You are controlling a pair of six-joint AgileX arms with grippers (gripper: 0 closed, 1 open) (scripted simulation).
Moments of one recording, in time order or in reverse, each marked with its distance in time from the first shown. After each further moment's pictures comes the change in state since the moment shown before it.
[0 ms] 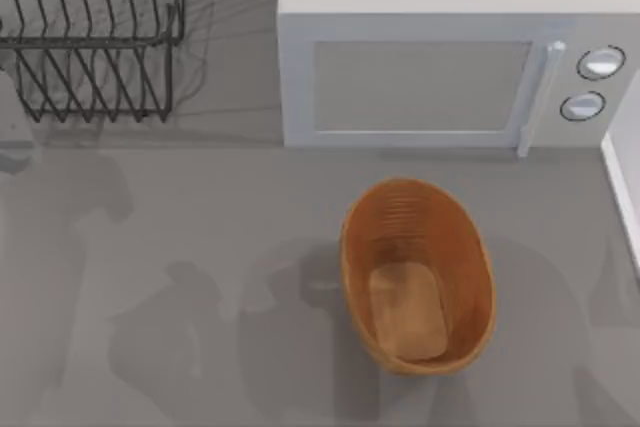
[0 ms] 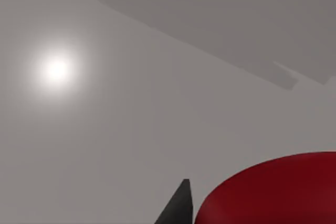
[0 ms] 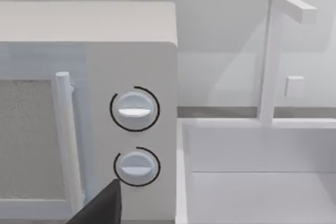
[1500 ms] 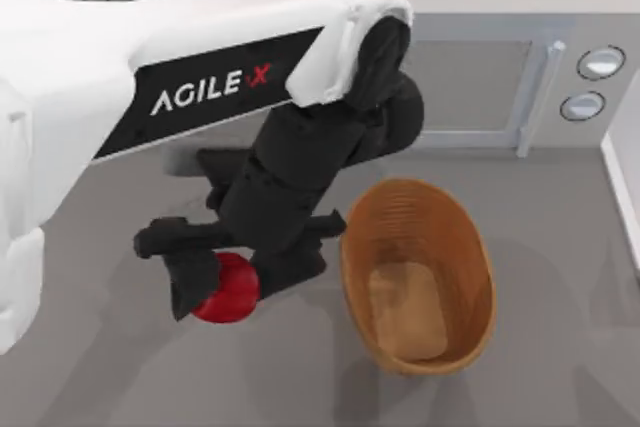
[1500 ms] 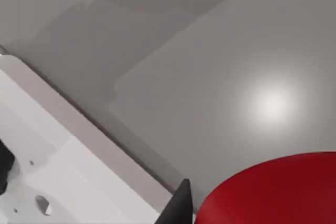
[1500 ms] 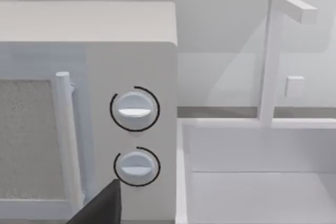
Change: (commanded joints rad) left arm -0.810 0.504 0.371 -0.333 -0.041 -2.433; right arm 0.000 0.000 0.000 0.000 0.000 0.000
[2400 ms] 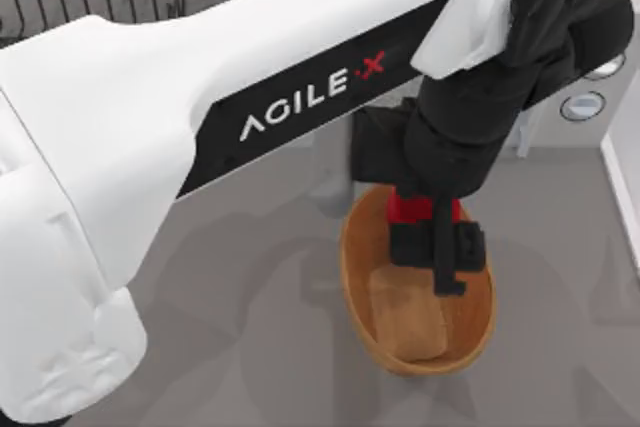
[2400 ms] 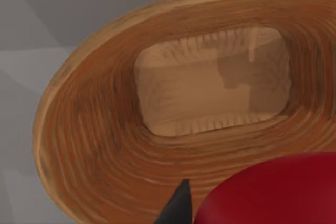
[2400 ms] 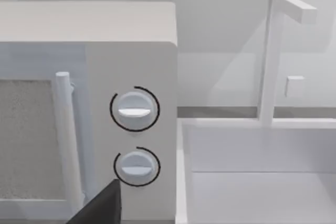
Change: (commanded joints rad) left arm -0.183 0.130 0.497 0.141 0.030 -1.145; right arm 0.000 0.000 0.000 0.000 0.000 0.000
